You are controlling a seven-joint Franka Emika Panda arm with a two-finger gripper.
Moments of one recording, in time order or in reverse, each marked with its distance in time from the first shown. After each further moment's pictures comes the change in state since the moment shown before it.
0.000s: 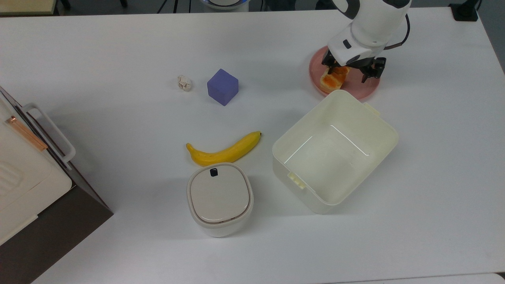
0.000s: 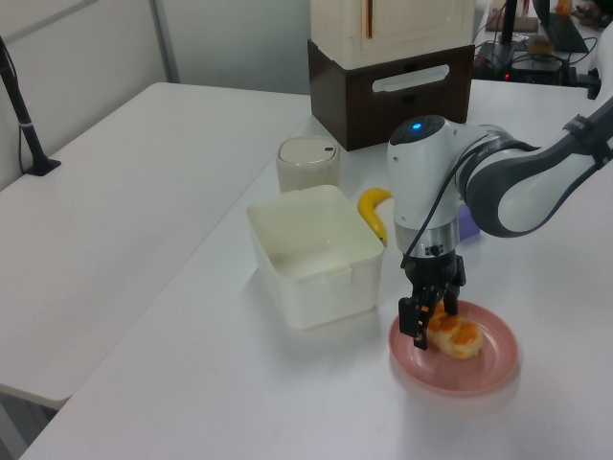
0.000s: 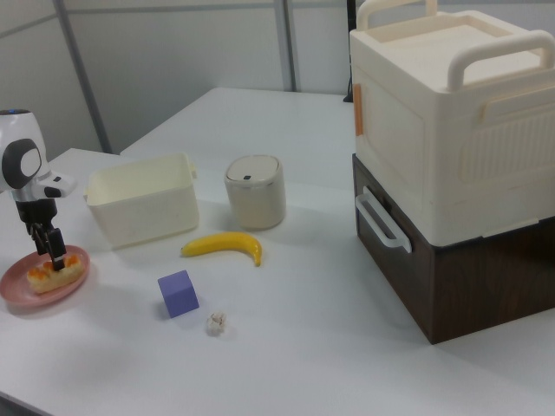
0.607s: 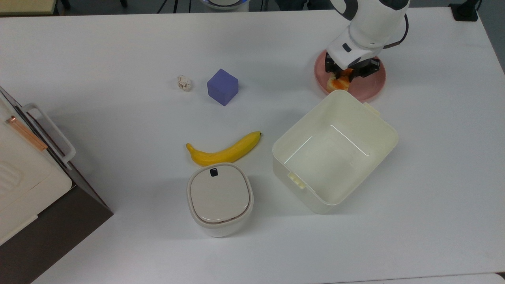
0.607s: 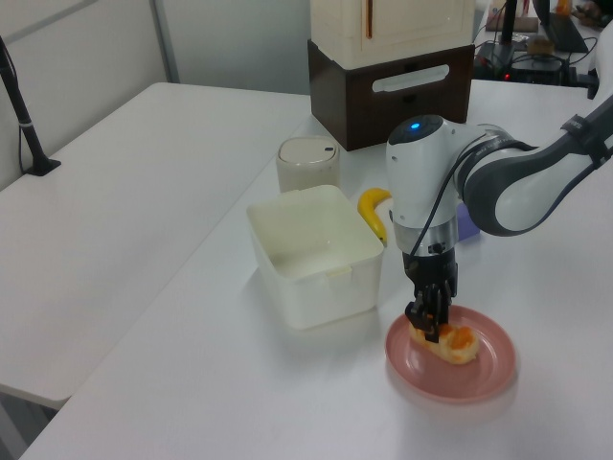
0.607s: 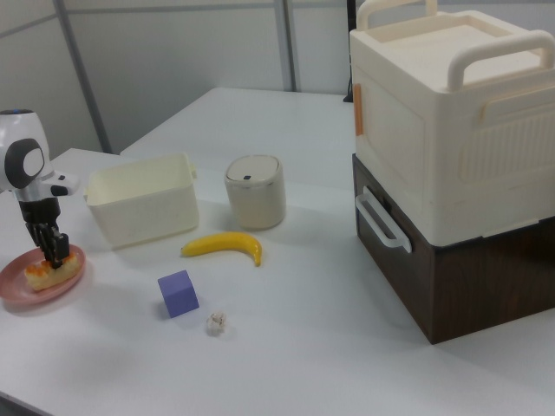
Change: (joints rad) arm -0.001 0.000 -0.011 0.000 -0.001 -0.011 -0.140
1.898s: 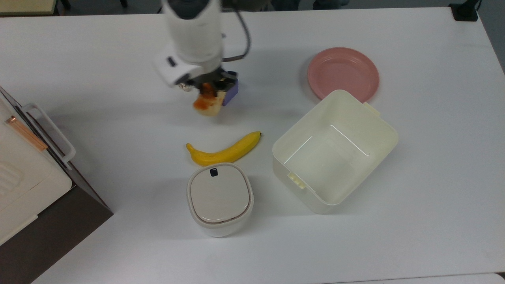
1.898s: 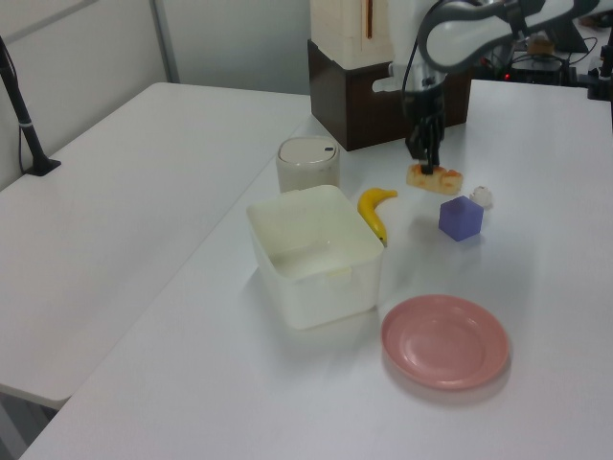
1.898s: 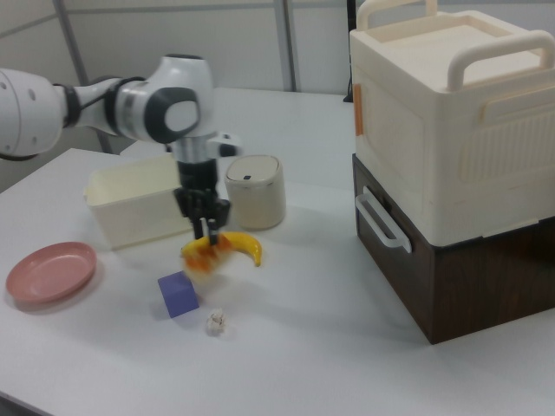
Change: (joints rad) arm -0.588 -0.059 -0.027 0.169 -0.112 -0.267 -0.554
